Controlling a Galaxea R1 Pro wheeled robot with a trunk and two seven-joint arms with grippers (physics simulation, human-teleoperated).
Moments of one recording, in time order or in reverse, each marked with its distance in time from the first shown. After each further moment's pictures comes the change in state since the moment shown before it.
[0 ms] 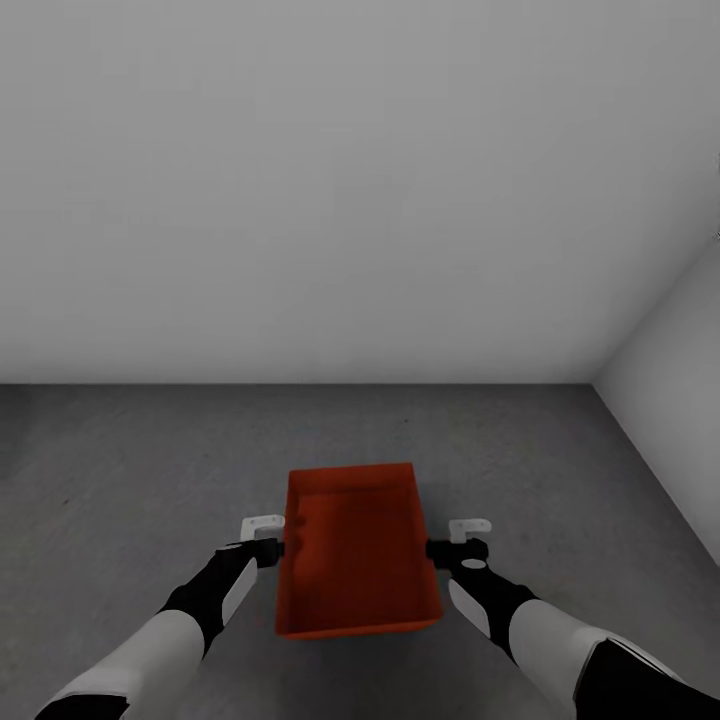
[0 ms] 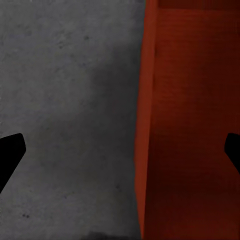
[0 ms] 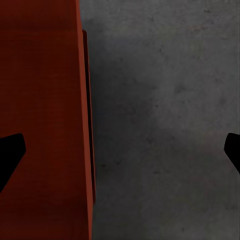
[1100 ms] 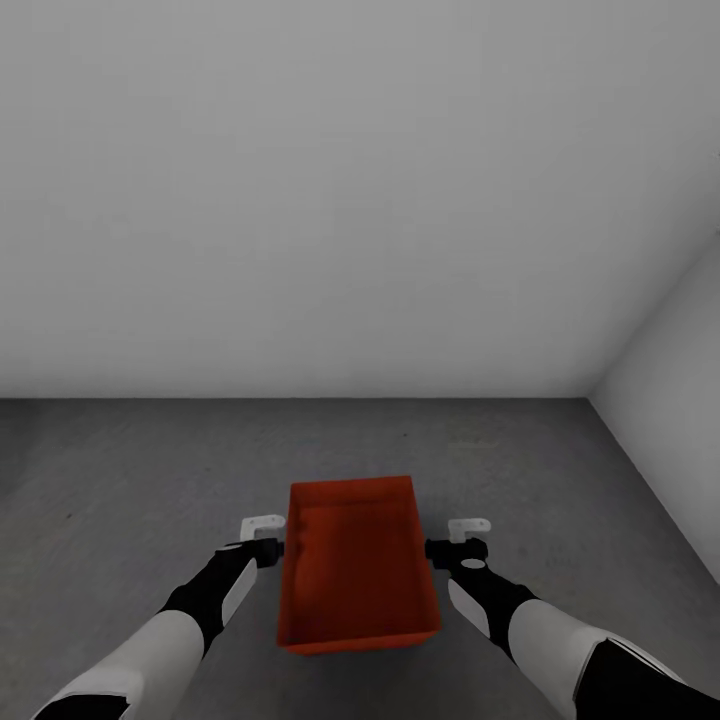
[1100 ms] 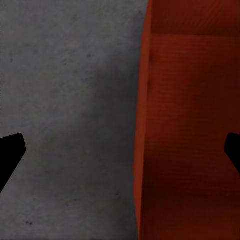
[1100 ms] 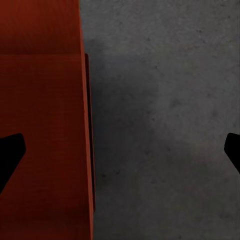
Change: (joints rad) left arm 0.000 0.001 -0.001 0.004 0.000 -0.010 0.001; right arm 0.000 0.001 0.001 -0.002 0.003 0.000 -0.001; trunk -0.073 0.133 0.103
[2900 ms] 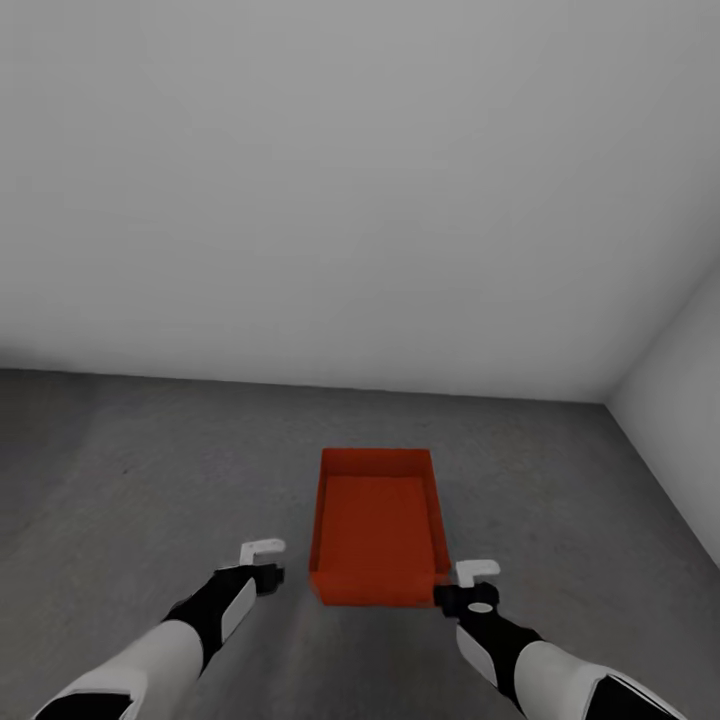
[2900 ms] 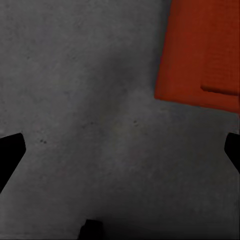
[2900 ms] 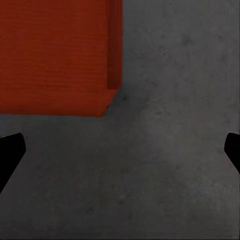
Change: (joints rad) left arm 0.000 0.000 0.001 0.124 0.039 -0.003 -0.004; right arm 0.090 0.015 0.008 0.074 -0.001 -0.011 0.003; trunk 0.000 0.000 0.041
